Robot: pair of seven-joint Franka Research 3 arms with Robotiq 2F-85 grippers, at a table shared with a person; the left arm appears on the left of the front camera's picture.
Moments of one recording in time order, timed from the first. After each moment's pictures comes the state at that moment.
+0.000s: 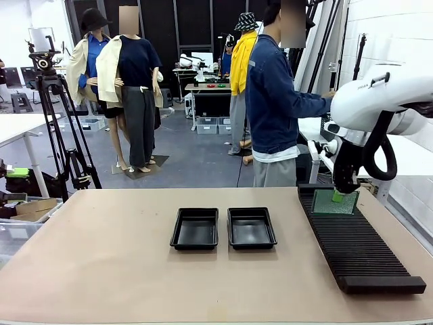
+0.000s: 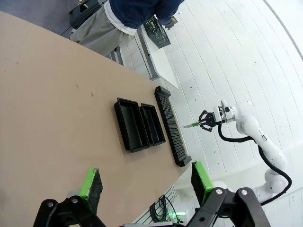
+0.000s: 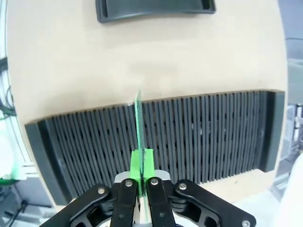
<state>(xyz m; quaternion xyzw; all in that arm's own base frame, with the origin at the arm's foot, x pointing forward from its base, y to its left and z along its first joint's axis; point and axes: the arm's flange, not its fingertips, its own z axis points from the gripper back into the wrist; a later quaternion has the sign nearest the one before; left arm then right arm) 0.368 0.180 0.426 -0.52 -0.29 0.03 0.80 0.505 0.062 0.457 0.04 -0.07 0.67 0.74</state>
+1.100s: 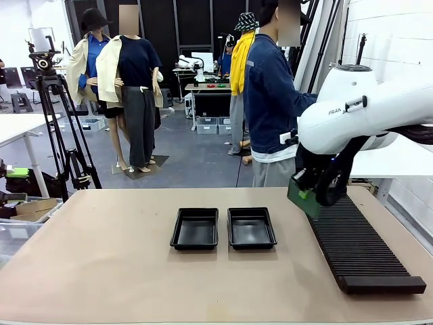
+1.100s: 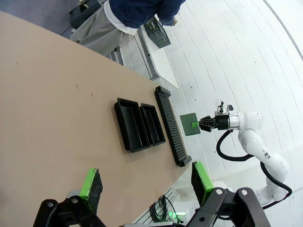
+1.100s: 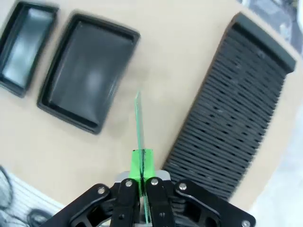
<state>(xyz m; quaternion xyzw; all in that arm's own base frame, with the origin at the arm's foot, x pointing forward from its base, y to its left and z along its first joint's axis) 0.368 0.180 0.427 -0.52 -0.29 0.03 0.80 0.469 0.165 0.464 0.03 -0.15 0.21 0.97</state>
